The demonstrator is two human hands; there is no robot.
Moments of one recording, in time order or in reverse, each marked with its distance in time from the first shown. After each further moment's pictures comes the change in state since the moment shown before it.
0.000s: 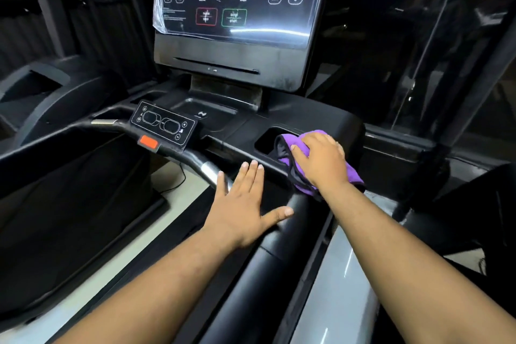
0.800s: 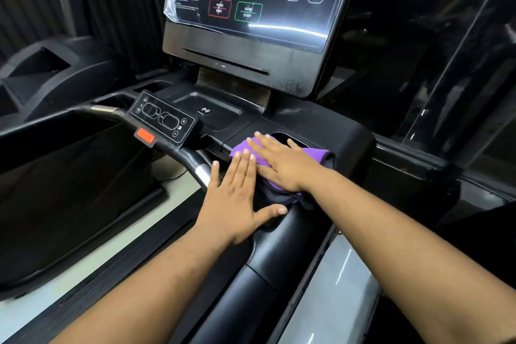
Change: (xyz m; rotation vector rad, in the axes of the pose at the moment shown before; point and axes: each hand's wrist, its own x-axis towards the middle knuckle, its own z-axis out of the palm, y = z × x) left_hand 0.031 -0.006 0.005 0.067 0.140 -0.073; right_hand 0.041 -0.045 0.008 -0.123 -0.618 -0.568
